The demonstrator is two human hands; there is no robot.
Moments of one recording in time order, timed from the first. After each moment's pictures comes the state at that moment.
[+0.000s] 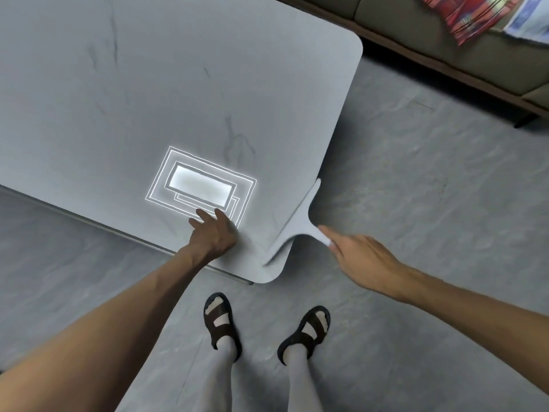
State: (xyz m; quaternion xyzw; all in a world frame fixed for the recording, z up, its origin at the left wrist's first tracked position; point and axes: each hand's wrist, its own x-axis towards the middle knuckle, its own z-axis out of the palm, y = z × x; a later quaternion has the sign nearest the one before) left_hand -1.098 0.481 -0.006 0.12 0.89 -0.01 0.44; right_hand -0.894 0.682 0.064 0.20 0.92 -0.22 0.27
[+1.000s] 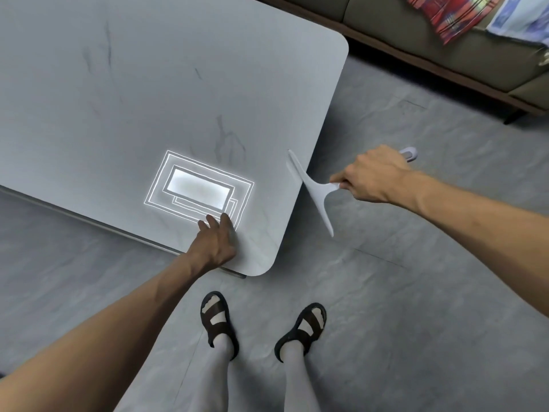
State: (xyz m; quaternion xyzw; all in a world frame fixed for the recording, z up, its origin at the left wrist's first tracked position) left_hand -1.062 0.473 0.022 0.28 0.84 -0.03 0.46; right_hand -0.964 0.785 0.096 0.00 0.96 0.09 0.27
